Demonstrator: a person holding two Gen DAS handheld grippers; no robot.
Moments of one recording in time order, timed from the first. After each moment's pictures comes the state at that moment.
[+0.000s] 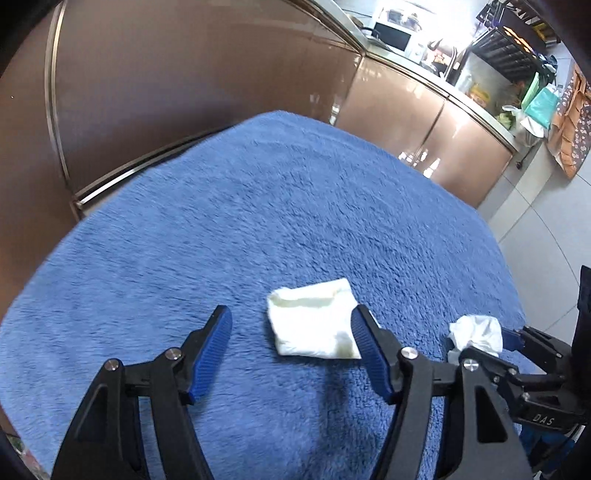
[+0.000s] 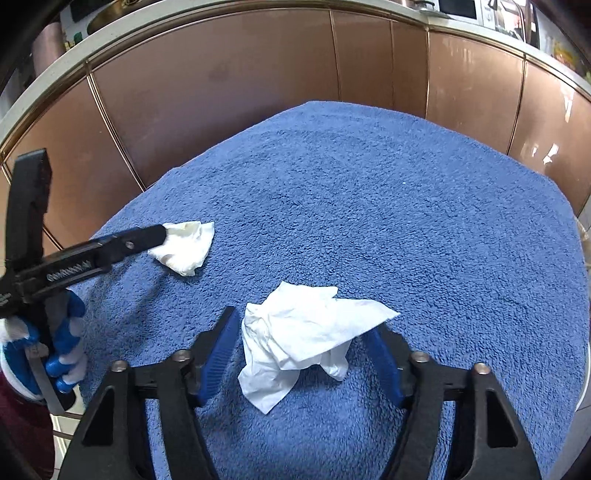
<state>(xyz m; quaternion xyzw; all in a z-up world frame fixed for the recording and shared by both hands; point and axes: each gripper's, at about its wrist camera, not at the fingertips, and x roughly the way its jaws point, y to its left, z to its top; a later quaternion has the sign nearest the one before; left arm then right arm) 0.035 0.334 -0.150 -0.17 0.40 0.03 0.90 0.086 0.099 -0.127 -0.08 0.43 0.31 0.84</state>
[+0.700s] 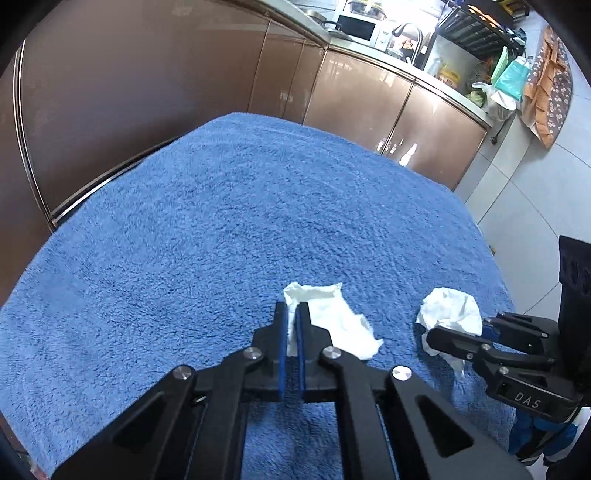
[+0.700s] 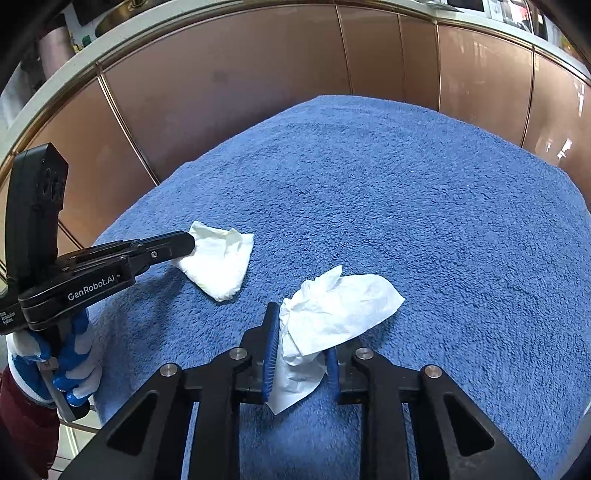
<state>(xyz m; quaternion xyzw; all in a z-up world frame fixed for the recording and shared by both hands) 0.030 0.279 -0.135 -0.13 0.39 0.00 0.91 0.080 0.080 -0.124 -0.06 0.44 0.34 0.83</state>
